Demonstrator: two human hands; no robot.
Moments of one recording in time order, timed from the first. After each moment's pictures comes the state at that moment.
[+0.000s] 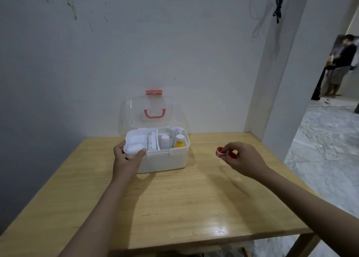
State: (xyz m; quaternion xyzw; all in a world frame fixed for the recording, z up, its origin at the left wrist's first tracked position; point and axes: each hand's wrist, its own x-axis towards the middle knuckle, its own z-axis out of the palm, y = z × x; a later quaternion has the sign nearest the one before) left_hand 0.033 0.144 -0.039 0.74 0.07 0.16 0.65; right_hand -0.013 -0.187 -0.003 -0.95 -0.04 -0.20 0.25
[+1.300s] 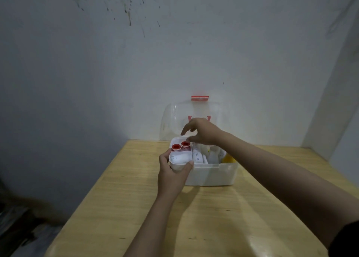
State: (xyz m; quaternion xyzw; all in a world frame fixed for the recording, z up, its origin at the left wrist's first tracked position) left_hand 0.029 0.150 -0.035 0.72 0.04 0.15 0.68; right_hand 0.140 0.028 0.058 -0.93 -0.30 -0.08 0.18
